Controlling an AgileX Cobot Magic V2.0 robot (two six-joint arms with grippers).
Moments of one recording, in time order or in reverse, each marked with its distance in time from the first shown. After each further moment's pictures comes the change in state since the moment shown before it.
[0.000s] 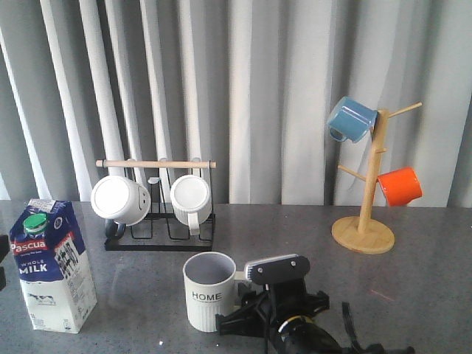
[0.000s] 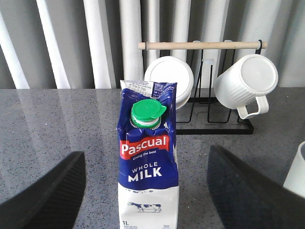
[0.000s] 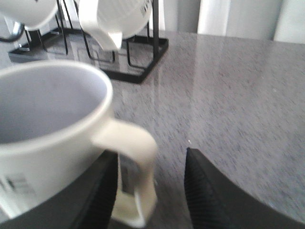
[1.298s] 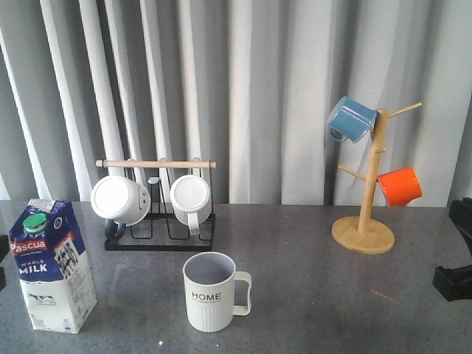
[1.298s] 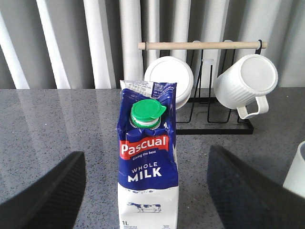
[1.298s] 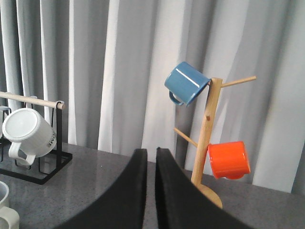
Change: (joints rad) left arm 0.000 0.000 0.000 0.000 0.000 0.001; right arm -0.506 -0.993 0.365 -0.821 0.312 0.514
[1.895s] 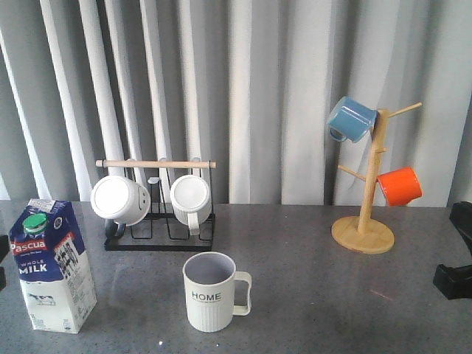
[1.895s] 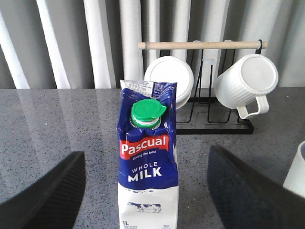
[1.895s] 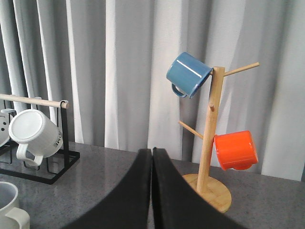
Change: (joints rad) left arm 0.000 0.000 0.000 0.000 0.000 0.000; right arm -0.006 0.000 0.000 -0.042 0.008 0.091
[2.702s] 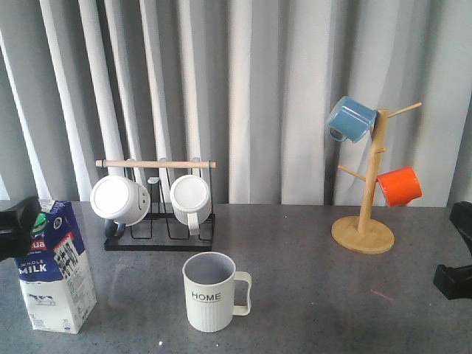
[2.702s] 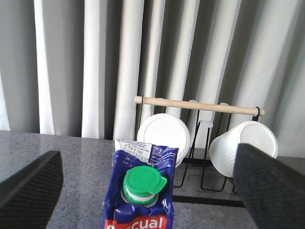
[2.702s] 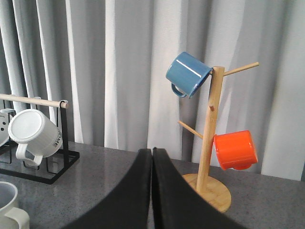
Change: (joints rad) left arm 0.023 0.229 -0.001 0.000 -0.451 -0.116; right arm 0.000 0.000 0.000 0.000 0.000 0.000
